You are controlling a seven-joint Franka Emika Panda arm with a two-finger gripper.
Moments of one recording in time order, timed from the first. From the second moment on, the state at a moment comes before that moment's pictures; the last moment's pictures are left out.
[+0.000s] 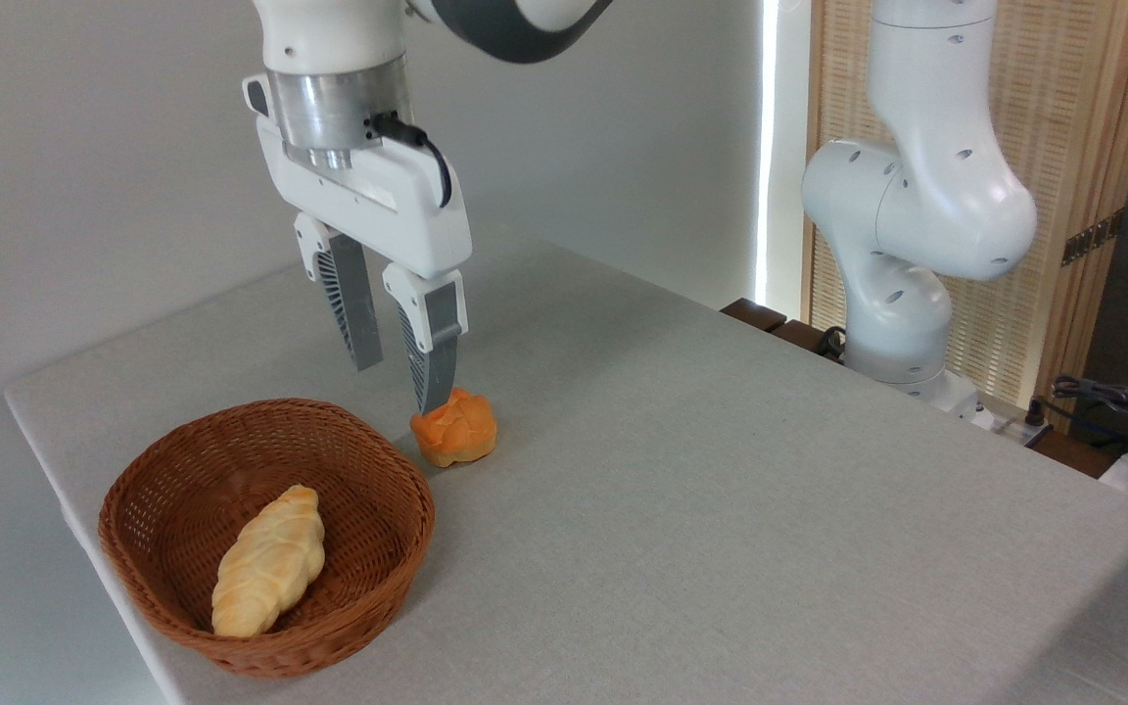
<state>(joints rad) -0.06 -0.01 -0.07 -1.74 -0.06 1.79 0.61</state>
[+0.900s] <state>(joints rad) -0.23 0.02 -0.09 -1.99 -0.13 1.88 0.61</state>
